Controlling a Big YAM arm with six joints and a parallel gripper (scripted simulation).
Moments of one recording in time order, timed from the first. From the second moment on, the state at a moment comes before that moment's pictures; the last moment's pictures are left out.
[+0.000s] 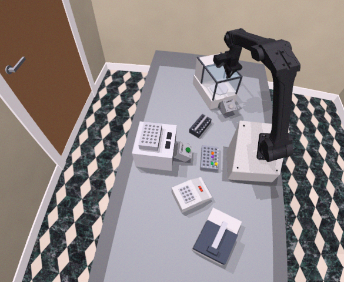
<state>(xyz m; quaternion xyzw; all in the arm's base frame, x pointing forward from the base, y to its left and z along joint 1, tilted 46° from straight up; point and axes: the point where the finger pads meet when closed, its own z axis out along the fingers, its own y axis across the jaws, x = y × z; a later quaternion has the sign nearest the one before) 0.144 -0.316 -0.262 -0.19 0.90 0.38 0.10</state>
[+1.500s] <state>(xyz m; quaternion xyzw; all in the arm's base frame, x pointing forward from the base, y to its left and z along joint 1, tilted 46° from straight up) 0.157 -0.336 -0.282 -0.19 0.90 0.38 0.10</state>
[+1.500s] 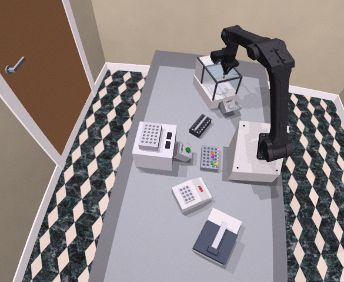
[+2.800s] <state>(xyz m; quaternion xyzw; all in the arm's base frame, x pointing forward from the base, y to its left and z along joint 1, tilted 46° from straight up) 0.171 -0.358 -0.304 -0.19 0.90 0.38 0.10</state>
